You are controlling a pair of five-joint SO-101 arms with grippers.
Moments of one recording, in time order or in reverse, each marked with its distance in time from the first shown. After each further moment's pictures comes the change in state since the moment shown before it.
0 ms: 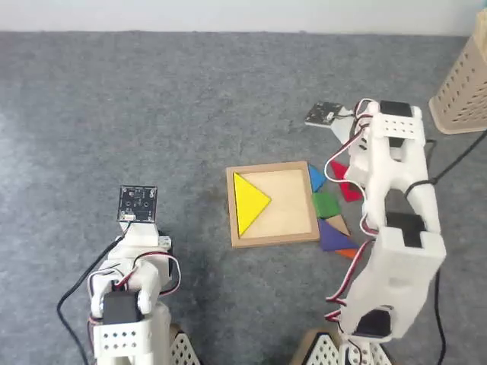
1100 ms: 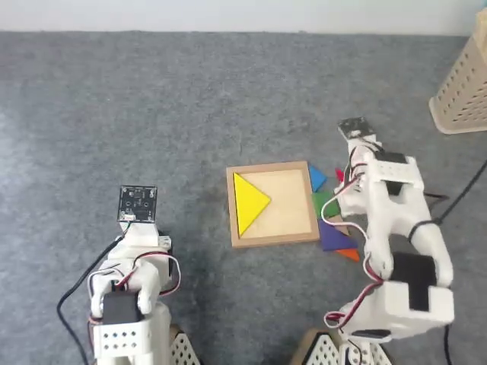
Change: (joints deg) left arm 0.0 0.0 0.0 0.0 0.0; right arm -0.3 -21.3 37.8 -22.8 -46.9
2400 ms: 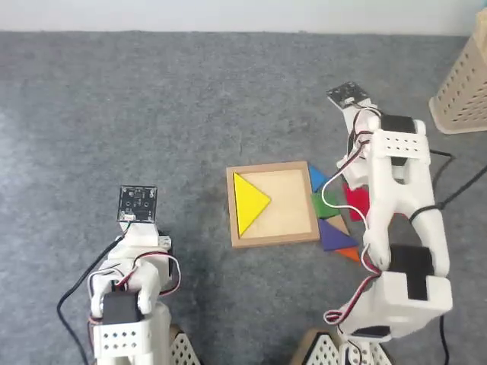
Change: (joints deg) left arm 0.0 0.0 0.0 0.0 0.0; right arm -1.4 1.5 -20.0 16.2 14.1
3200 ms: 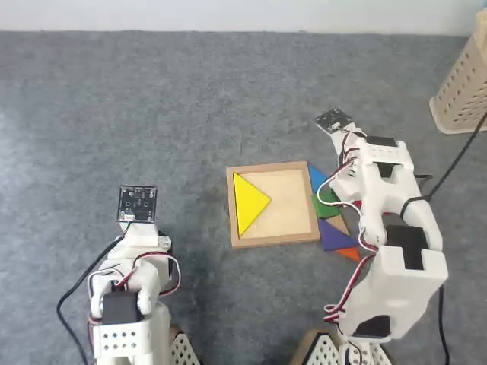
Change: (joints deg) left arm 0.0 0.0 0.0 0.0 0.0; right arm -0.3 11.2 8.9 -17.8 1.8
